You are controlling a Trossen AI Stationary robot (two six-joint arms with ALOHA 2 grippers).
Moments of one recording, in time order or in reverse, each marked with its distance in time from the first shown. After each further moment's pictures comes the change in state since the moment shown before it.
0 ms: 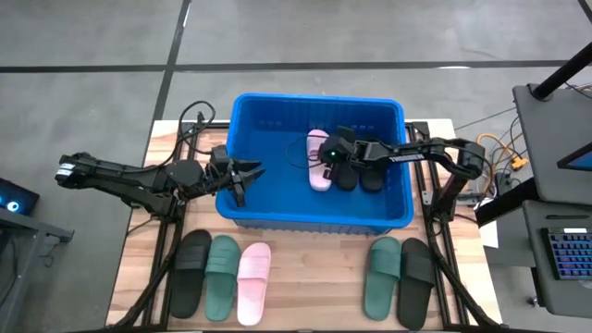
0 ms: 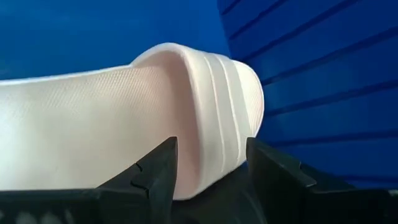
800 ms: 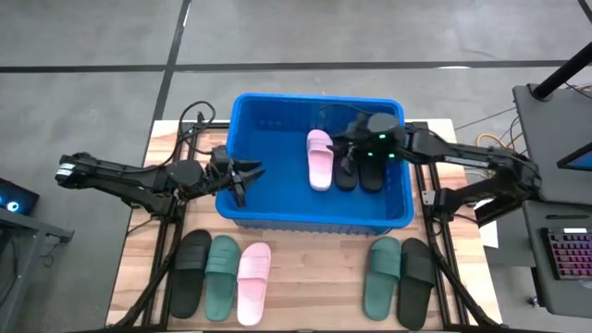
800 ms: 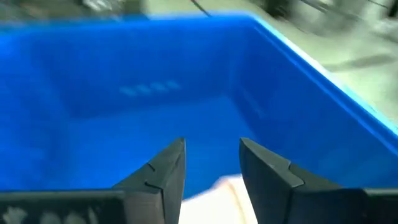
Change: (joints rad) left arm 0.000 0.004 0.000 0.001 0.000 0.000; right arm 0.012 -0.489 0.000 -0.048 -0.413 0.292
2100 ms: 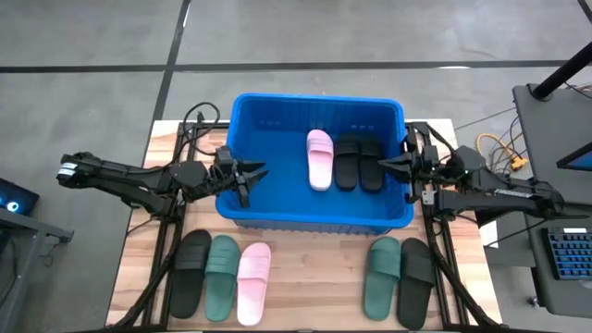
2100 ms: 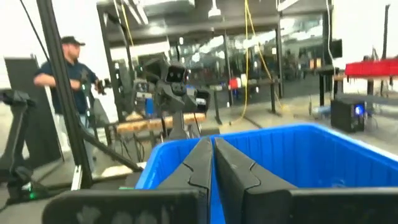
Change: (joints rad) left arm 0.000 0.041 0.004 0.052 0.000 0.026; right arm 0.164 -0.789 -0.525 0.340 -0.107 0.188
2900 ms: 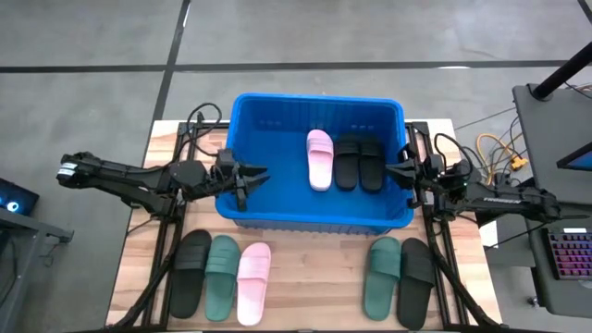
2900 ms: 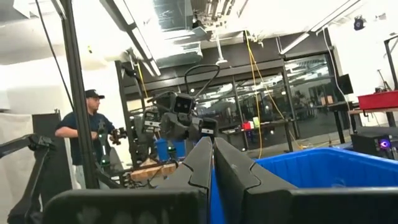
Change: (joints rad) left arm -0.001 -0.002 0.004 0.007 0.102 -0.027; right arm 0.000 -0.110 -0.300 0.416 0.004 0.091
